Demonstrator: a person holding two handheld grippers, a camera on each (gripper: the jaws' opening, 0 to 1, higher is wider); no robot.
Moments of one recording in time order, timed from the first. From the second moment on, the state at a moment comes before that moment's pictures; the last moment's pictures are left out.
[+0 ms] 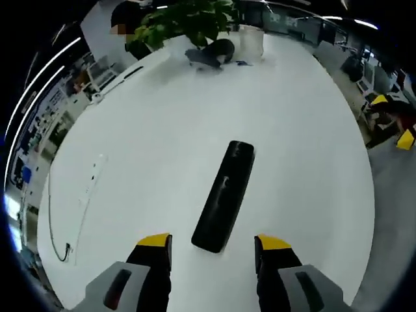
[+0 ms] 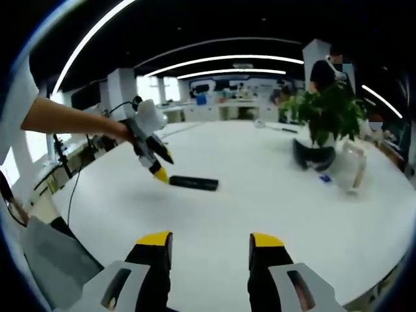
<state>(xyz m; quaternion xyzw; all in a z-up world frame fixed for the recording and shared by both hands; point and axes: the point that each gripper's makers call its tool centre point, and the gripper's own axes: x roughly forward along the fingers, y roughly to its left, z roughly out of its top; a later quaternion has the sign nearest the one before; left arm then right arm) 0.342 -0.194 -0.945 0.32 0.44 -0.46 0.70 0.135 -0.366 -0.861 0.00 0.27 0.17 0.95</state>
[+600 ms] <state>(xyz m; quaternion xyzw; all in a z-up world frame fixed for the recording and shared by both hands) 0.345 -0.191 -0.976 0.35 0.49 -0.50 0.63 0.132 -0.364 -0.867 0.00 0.29 0.17 0.94</state>
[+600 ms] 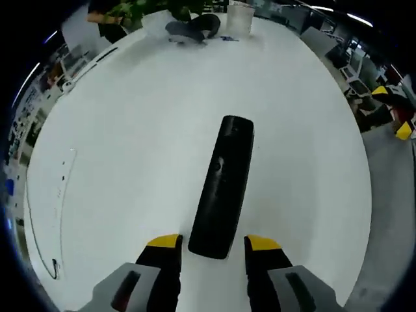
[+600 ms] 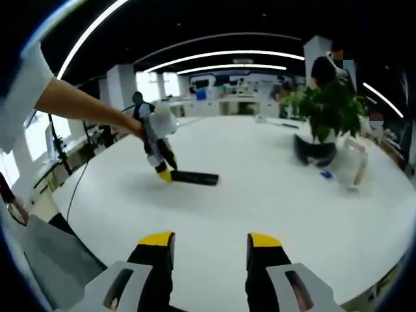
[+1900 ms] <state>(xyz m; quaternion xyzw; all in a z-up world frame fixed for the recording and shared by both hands) 0.302 -0.193 -0.977 0.45 0.49 -0.49 0.56 0.131 -0.362 -0.866 0.00 0.29 0.18 0.94</state>
